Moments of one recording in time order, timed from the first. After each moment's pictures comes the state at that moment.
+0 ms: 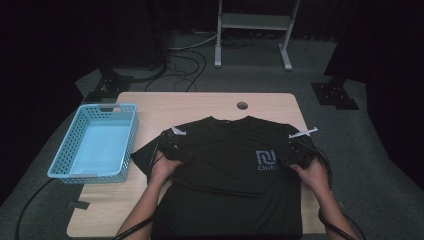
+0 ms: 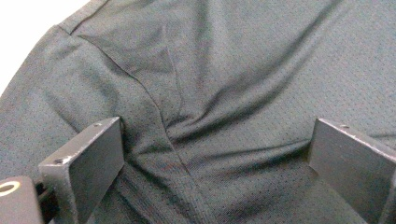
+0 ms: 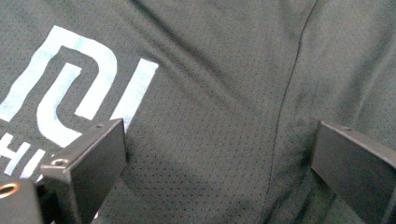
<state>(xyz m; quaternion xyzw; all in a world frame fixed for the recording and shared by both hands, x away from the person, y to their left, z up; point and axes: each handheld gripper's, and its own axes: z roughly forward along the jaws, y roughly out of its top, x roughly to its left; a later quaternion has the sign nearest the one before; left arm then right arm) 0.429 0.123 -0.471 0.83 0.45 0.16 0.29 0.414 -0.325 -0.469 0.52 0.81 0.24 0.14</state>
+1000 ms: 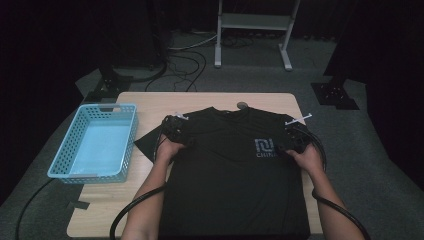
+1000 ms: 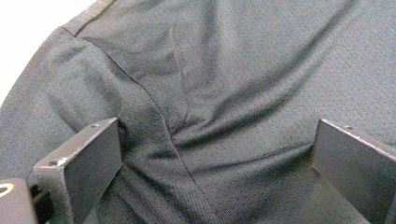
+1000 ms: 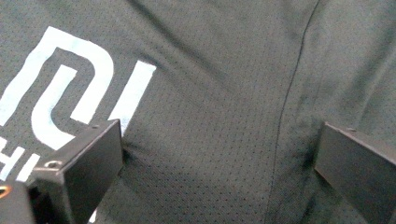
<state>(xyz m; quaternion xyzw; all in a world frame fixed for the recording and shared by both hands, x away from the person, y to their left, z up) 0.491 0.121 -0.469 0.83 0.45 0.16 0.28 0.470 -0.326 -0.468 0.52 0.81 0.23 0.14</state>
